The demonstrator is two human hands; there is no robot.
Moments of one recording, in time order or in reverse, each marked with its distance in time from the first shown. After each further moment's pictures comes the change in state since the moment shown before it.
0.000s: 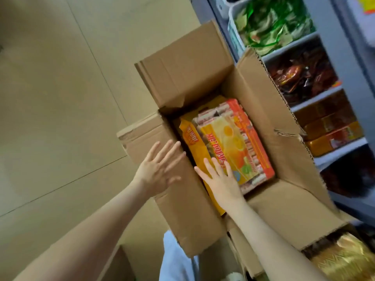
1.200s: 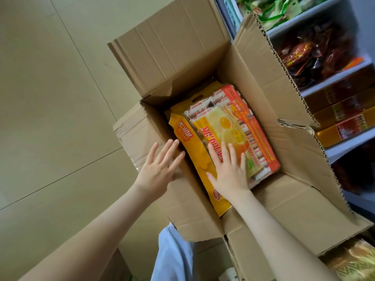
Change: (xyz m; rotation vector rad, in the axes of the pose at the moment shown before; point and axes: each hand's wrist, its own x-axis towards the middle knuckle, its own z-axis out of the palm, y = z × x) left_hand 0.024 0.035 0.026 -0.071 0.076 -0.033; right_hand 0.024 0.037 0.045 0.240 0.099 0.240
